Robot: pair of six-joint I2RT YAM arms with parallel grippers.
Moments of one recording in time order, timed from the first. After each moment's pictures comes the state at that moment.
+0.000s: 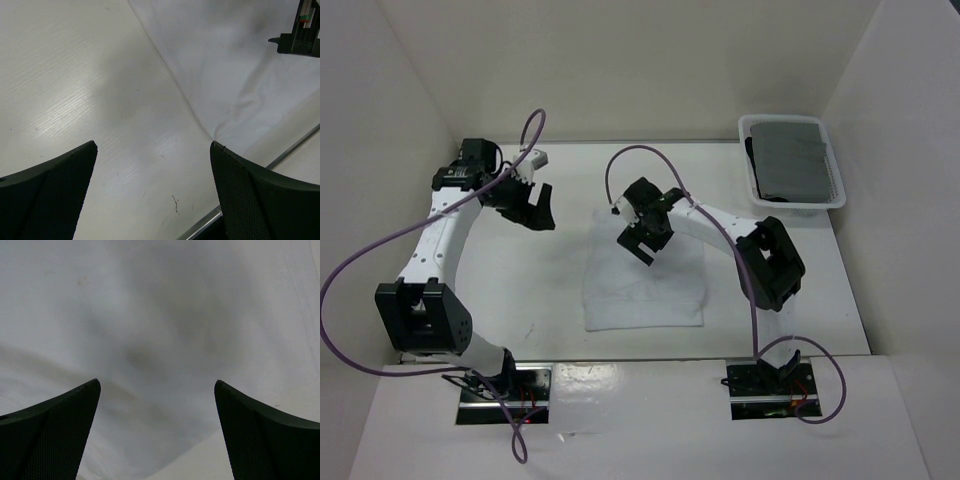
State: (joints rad) left arm 0.03 1.50 1.45 -1.00 0.53 0.38; right arm 0.70 1.95 1.51 -0.75 0.06 -0.25
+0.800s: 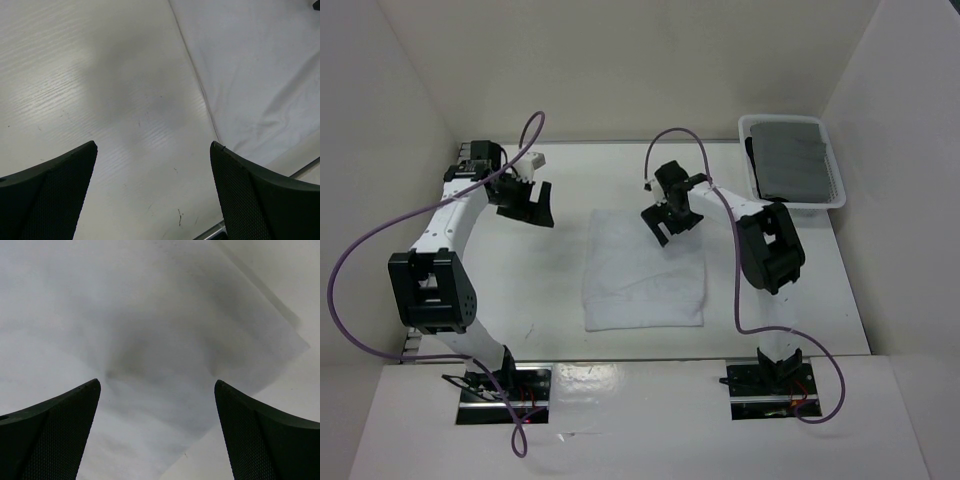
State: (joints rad) left arm 0.07 1.66 1.44 -0.89 0.48 0.30; right arm 0.50 2.07 1.57 -0.70 0.00 -0.13
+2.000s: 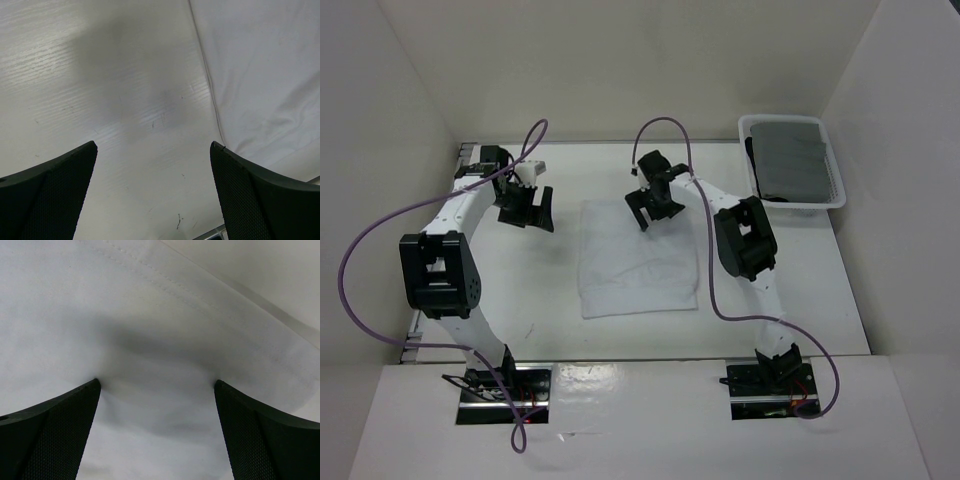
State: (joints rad) left arm 0.07 1.77 1.44 -0.87 0.38 0.23; right arm 0.51 2.30 1.87 -0.71 0.02 0.00
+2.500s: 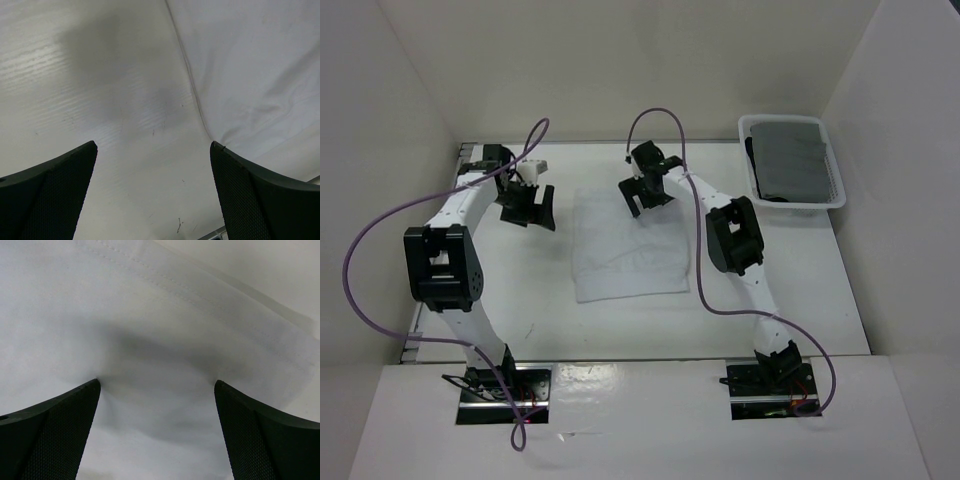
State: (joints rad) left arm 0.07 1.82 1.47 -0.87 0.39 0.22; right arm 0.51 2.45 2.13 -0.73 0.04 0.02
